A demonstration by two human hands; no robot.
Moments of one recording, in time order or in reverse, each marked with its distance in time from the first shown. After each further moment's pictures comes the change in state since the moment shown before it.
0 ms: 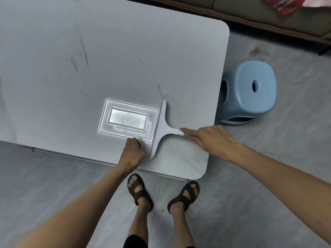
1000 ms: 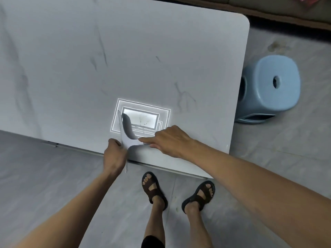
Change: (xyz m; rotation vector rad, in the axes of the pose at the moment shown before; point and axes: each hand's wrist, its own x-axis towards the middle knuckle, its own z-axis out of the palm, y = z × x) left_hand -0.010 -0.087 -0.058 -0.153 0.299 -0.233; right_hand 0.095 -0.148 0.011 -0.035 -0.024 -0.329
